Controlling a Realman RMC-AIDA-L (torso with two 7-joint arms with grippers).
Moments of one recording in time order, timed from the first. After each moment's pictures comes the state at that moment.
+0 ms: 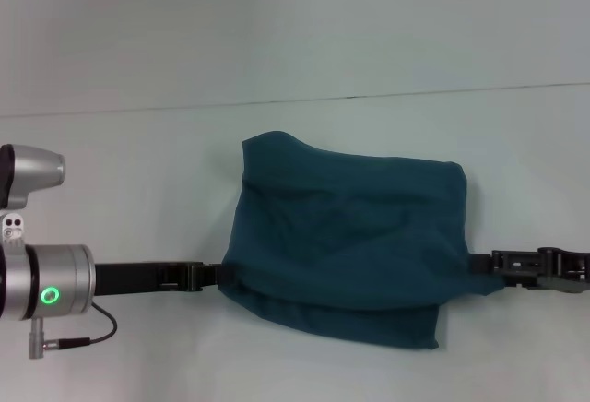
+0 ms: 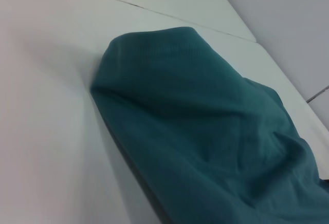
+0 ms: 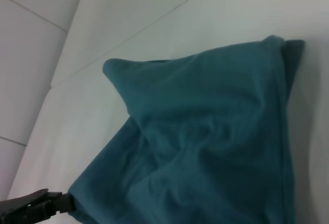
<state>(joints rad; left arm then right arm) -0.59 -2.11 0.89 0.64 2.09 1.27 -2.09 0.49 1.94 -0.56 -0.57 -2.22 -1.50 2.18</state>
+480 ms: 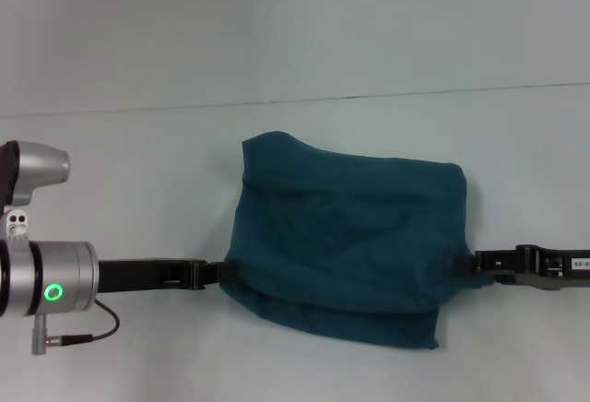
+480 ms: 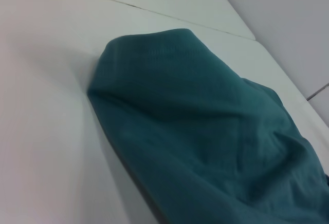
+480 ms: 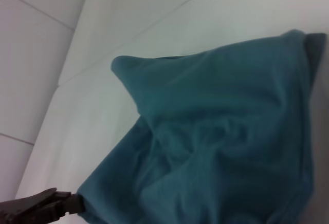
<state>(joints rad) -0.60 -2.11 0.90 0.64 2.09 1.26 -2.09 0.52 1.95 -0.56 -0.53 -2.22 -1.47 2.17</state>
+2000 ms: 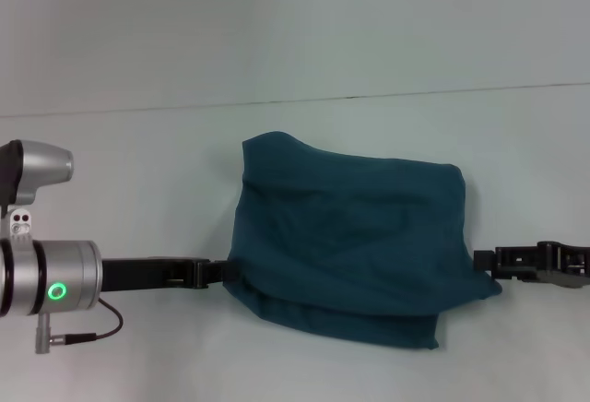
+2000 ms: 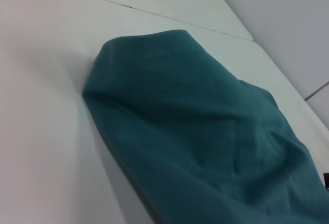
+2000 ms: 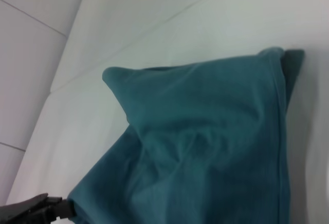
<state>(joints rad) -0.61 -2.12 0.90 0.64 2.08 1.26 -2.08 0.50 1.94 -0.52 -0.57 -2.24 -1.50 2.18</state>
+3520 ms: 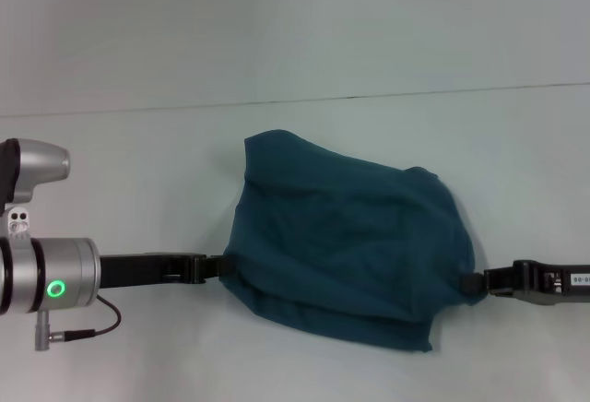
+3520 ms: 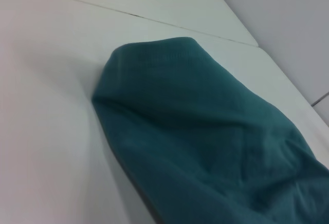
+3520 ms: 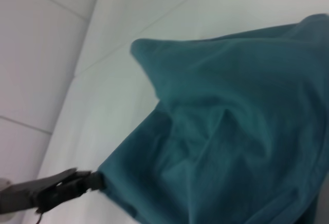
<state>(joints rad) -0.61 -2.12 0.89 0.63 2.08 1.24 -2.07 0.51 1.97 -0.52 -0.53 -2.24 -1.54 2.14</state>
